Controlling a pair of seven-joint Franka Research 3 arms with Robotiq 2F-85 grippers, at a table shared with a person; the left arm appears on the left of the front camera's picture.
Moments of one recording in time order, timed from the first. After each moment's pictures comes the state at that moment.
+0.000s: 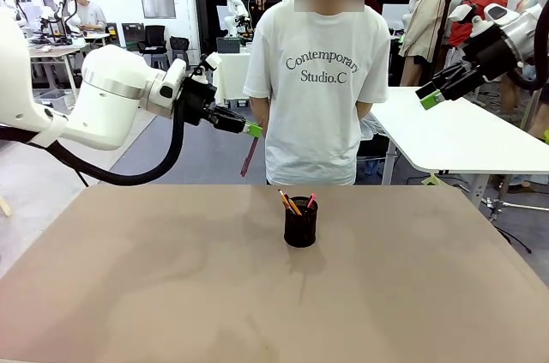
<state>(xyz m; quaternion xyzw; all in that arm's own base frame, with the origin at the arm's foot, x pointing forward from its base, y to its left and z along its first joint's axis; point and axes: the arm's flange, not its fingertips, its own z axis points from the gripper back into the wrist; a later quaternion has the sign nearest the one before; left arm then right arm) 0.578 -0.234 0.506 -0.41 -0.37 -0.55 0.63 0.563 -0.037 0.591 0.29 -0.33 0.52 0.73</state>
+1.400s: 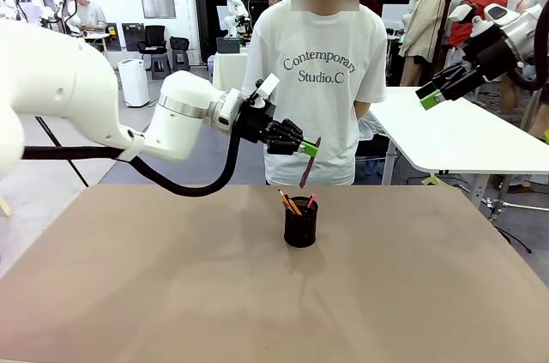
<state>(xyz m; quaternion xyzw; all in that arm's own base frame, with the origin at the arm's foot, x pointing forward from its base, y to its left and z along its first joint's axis) 0.613 -0.360 0.450 -0.45 -0.39 -0.68 0.44 0.563 -0.037 0.591 0.29 -0.33 0.52 0.73</state>
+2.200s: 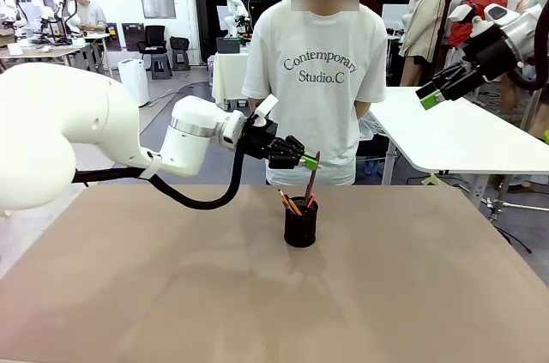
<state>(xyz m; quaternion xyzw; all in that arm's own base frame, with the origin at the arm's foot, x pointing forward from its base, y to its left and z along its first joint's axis) 0.648 -0.366 0.388 -0.50 -0.38 -0.67 0.41 0.563 -0.037 0.591 0.29 -0.33 0.52 0.73</state>
